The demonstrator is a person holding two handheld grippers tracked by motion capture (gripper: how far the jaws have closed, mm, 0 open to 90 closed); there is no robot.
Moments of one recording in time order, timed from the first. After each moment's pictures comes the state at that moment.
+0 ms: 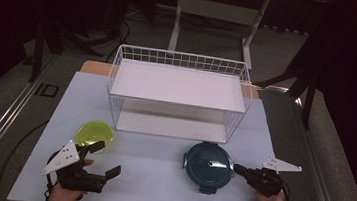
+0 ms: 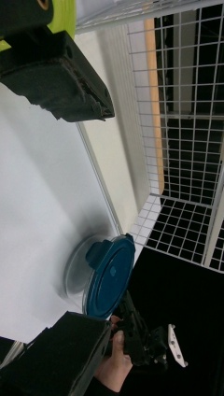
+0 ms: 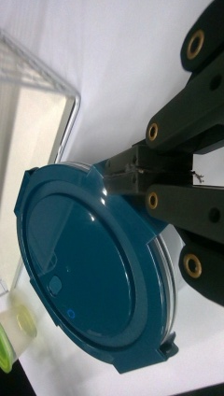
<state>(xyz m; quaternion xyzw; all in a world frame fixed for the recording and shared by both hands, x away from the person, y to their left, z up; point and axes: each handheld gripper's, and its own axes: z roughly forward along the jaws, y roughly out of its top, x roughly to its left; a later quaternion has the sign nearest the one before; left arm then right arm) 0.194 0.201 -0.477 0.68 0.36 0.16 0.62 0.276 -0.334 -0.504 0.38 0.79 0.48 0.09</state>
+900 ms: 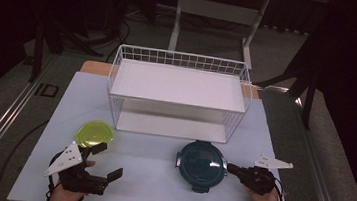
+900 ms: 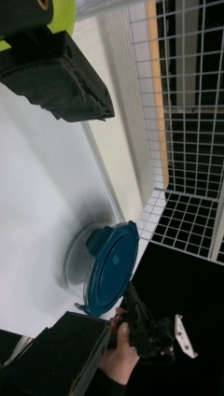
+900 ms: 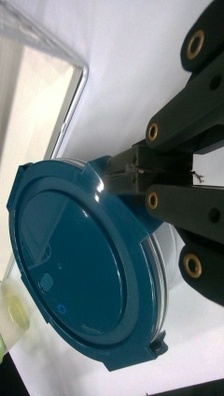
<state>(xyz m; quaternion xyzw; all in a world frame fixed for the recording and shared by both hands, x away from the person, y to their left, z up) 0.192 0.195 -0.478 0.69 0.35 0.16 0.61 0.279 -0.314 -0.504 0.36 0.80 0.47 0.08</state>
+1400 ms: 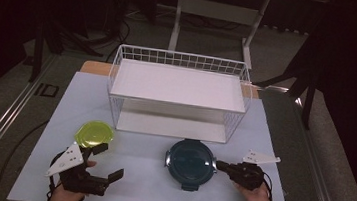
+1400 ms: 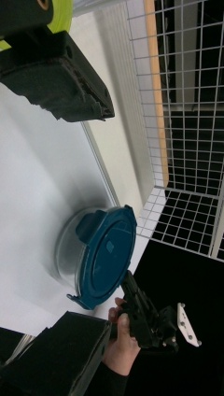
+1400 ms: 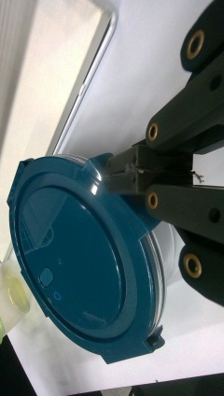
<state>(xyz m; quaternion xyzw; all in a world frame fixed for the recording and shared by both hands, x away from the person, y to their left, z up) 0.192 0.194 -0.477 0.69 0.34 0.16 0.61 0.288 -0.284 -0.504 0.33 0.81 0.47 0.06</state>
